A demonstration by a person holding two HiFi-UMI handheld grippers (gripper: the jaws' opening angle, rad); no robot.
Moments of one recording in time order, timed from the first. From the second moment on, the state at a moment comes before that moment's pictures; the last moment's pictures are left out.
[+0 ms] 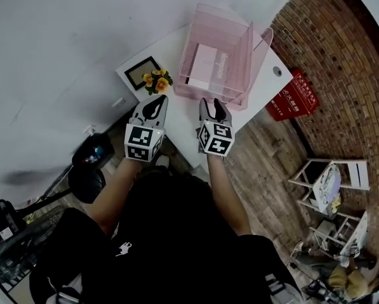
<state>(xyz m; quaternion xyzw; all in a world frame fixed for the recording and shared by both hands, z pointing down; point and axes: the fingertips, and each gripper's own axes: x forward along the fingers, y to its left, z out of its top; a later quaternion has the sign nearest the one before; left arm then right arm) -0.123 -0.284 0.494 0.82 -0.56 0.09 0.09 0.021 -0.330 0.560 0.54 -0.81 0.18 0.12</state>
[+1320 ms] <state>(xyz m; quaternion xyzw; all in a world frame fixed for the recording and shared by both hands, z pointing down) -0.022 -0.115 0.371 0.76 -0.65 0.02 0.00 0.151 -0.170 0.375 0.40 -0.92 0.05 0.01</state>
